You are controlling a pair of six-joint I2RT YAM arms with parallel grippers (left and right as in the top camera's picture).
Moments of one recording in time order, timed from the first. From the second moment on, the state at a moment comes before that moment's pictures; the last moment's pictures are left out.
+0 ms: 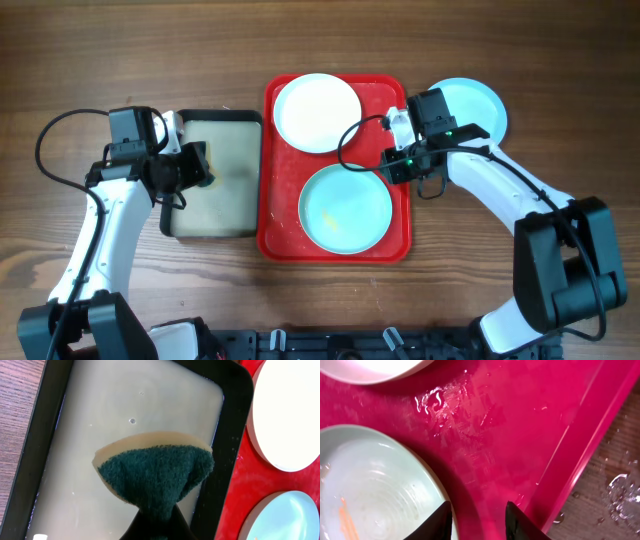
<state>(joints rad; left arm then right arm) 0.15 1.44 0.91 -0.62 0.30 -0.23 0.30 1.75 1.03 -0.54 -0.25 -0.03</state>
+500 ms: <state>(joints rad) 0.15 1.44 0.91 -0.62 0.30 -0.23 0.39 1.79 1.03 -0.51 -0.24 -0.19</state>
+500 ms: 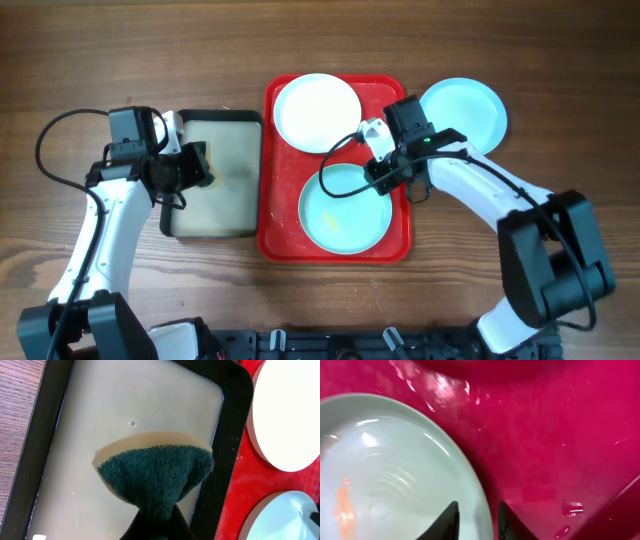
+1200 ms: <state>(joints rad) 0.15 1.44 0.91 -0.62 0.30 -0.23 0.39 1.78 1.09 -0.78 -0.31 0.50</state>
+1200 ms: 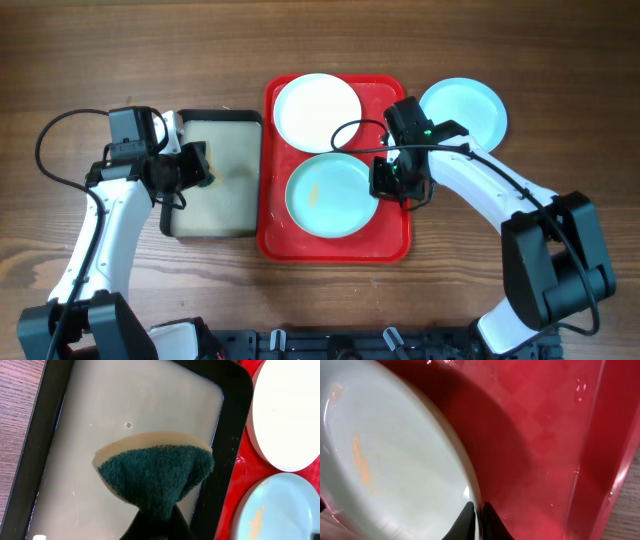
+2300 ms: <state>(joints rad) -0.36 1.68 1.26 -0.90 0.13 -0.27 0.39 1.78 1.02 -0.66 -0.29 0.32</state>
